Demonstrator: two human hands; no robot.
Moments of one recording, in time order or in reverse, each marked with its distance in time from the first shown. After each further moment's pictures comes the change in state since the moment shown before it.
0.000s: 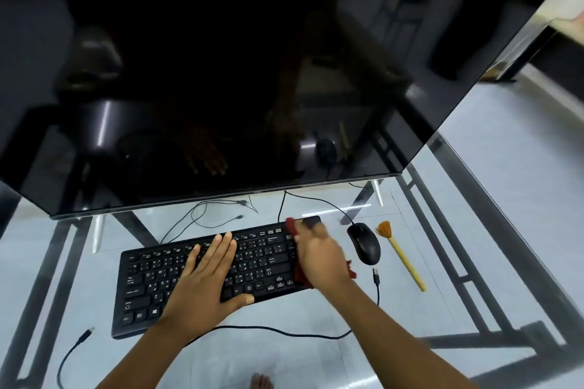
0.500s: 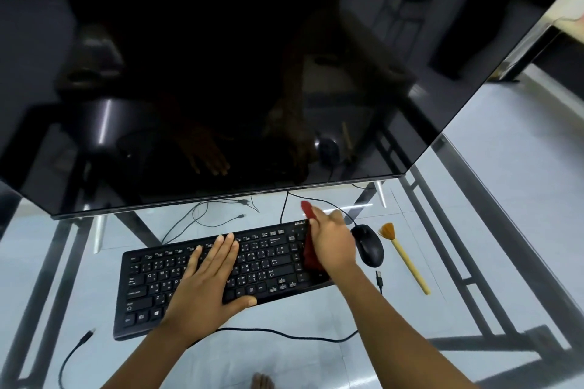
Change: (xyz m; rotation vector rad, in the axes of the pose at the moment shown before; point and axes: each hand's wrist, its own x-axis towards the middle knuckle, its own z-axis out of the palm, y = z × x) left_hand 0.002 0.003 -0.001 0.001 0.002 0.001; right_hand 0.029 0.020 -0.008 0.092 0.121 0.167
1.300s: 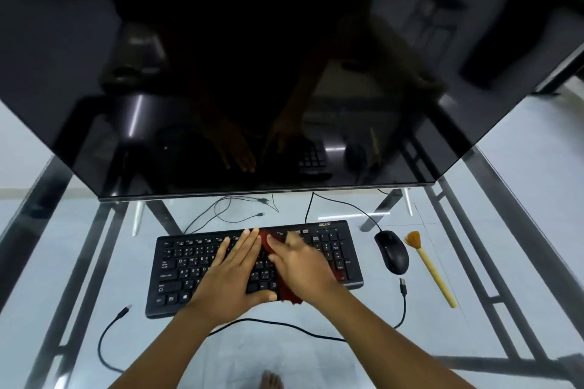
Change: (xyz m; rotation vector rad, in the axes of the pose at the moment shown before) left_hand 0.000 -0.005 -0.009 -0.069 -0.041 0.004; right_hand -0.048 -0.071 0.024 -0.023 -0.243 -0.493
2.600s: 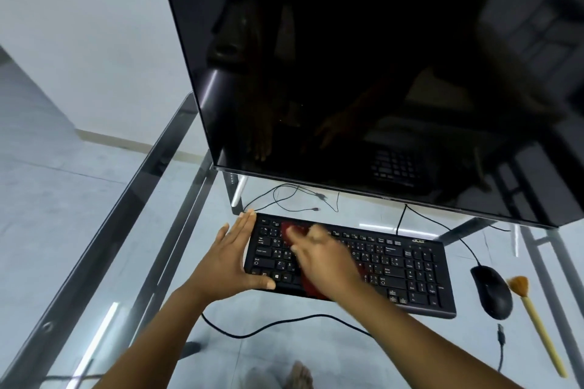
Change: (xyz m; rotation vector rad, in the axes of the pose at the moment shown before) left_hand -0.091 -0.117 -0.031 -0.397 0.085 -0.301; right_hand 0.047 -0.102 0.036 0.014 -0.047 -0.240
